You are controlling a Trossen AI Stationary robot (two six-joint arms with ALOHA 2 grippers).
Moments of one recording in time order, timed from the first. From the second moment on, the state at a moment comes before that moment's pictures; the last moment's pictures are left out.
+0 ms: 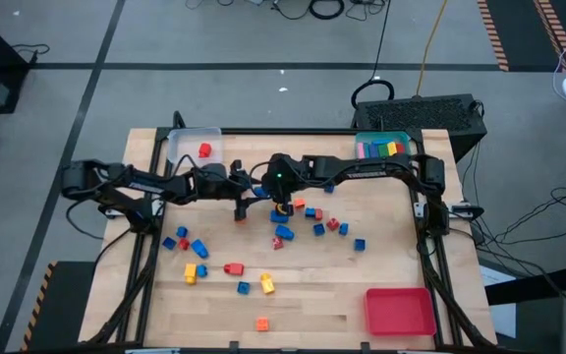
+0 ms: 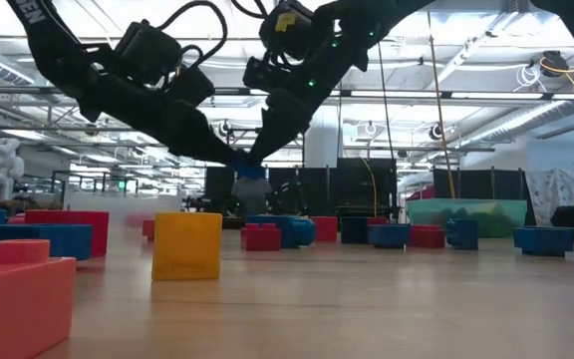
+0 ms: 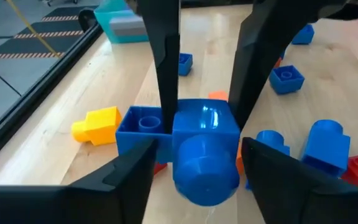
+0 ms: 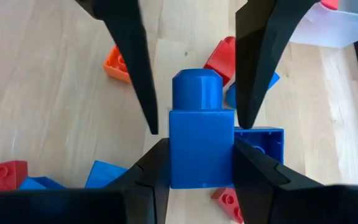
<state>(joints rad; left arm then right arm) 0.26 1.40 0.44 0.55 0.10 0.17 -0.16 1.99 1.53 -0.38 0.00 -0.28</state>
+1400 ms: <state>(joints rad) 0.70 1.19 0.46 0.08 -0.25 -0.19 -0.20 1.99 1.40 -0.38 0.10 0.02</state>
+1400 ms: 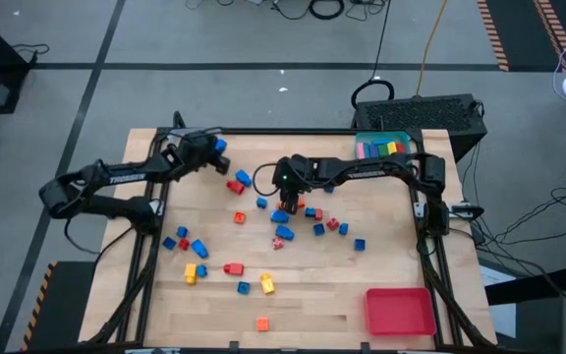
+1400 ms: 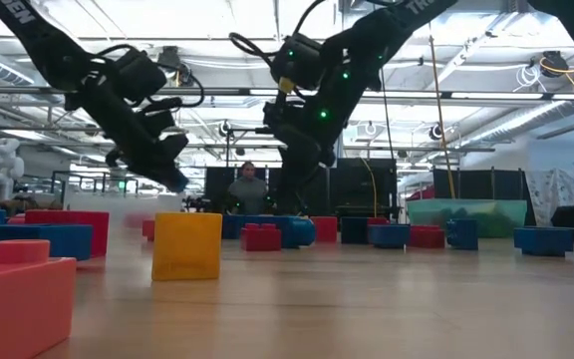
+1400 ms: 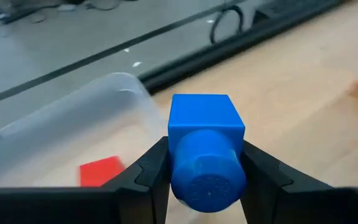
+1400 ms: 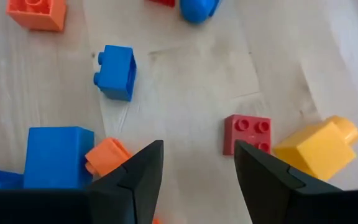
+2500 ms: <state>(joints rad) 0.79 1.18 0.46 0.00 -0.26 -0.18 -0.25 2.30 1.68 -0.01 0.10 0.19</state>
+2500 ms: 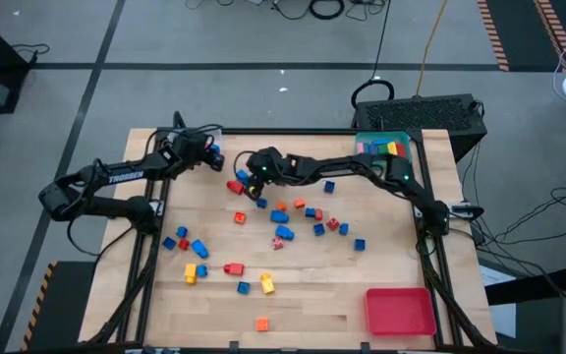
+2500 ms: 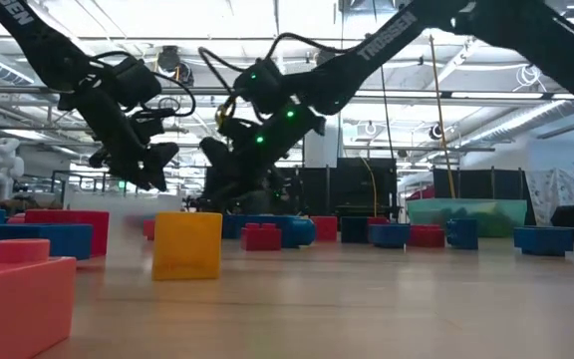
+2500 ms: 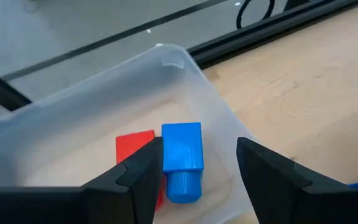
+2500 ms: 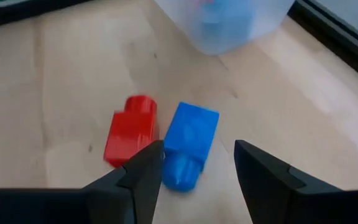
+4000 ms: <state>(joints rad) 0.78 1.18 0.46 0.01 -0.10 -0.12 -0.19 2.44 2.02 -0.38 0.13 0.19</state>
